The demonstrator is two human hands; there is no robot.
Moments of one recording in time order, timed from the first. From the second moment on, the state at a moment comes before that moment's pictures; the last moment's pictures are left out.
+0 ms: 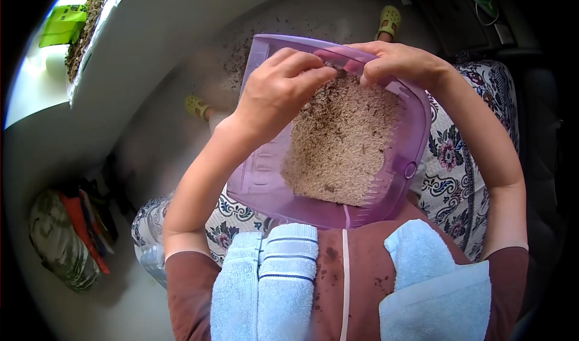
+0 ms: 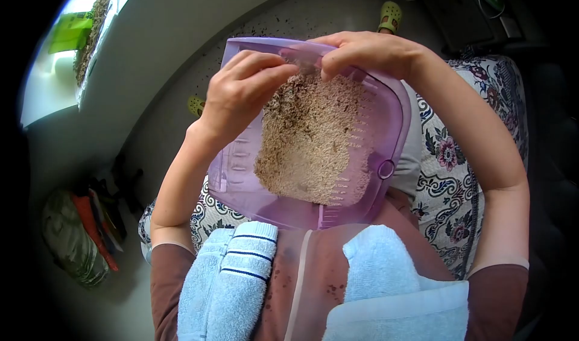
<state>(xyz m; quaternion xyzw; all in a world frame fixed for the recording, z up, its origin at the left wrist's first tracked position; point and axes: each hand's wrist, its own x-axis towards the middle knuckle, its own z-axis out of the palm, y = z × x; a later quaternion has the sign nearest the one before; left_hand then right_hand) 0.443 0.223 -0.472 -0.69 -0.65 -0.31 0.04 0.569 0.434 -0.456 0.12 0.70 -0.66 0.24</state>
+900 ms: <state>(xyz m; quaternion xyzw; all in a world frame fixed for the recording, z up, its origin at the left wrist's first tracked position) 0.444 0.215 -0.473 -0.71 -0.65 -0.26 0.01 0.570 0.432 -0.448 0.14 0.72 -0.63 0.26</state>
